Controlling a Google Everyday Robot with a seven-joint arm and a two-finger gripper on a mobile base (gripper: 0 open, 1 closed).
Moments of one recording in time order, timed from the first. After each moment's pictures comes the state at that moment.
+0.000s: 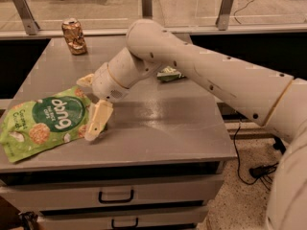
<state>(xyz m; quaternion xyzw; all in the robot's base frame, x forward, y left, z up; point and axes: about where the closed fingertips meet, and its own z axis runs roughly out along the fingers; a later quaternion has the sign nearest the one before) 0.543 0.180 0.833 -0.75 0.51 0.28 0.31</state>
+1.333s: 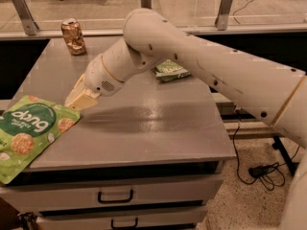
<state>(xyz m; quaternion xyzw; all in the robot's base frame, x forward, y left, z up) 0.535 0.193 0.868 -0.70 0.56 0.31 0.32</state>
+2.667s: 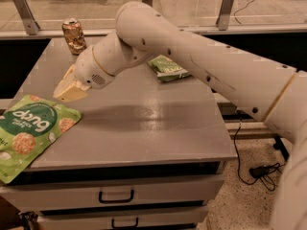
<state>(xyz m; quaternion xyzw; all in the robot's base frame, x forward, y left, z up) 0.546 0.216 0.890 -0.70 0.54 0.30 0.36</state>
